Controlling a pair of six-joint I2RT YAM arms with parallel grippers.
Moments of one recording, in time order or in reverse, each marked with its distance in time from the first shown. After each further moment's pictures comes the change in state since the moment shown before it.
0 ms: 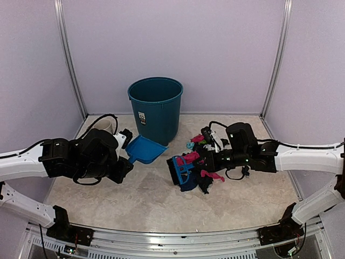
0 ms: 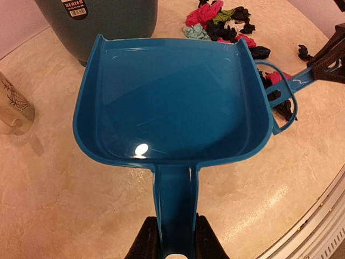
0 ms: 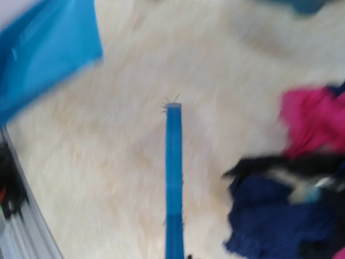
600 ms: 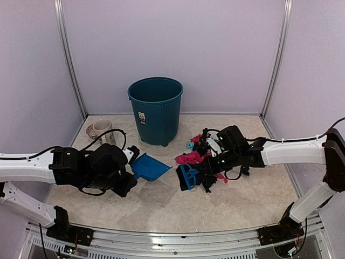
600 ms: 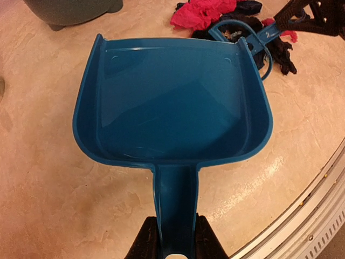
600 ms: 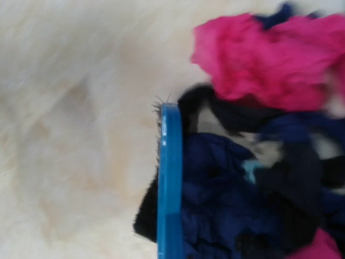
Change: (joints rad) left arm -0.059 0.051 -0.071 0.005 0.065 -0.066; right arm -0.056 0.192 0.055 -0.112 0.052 -0.097
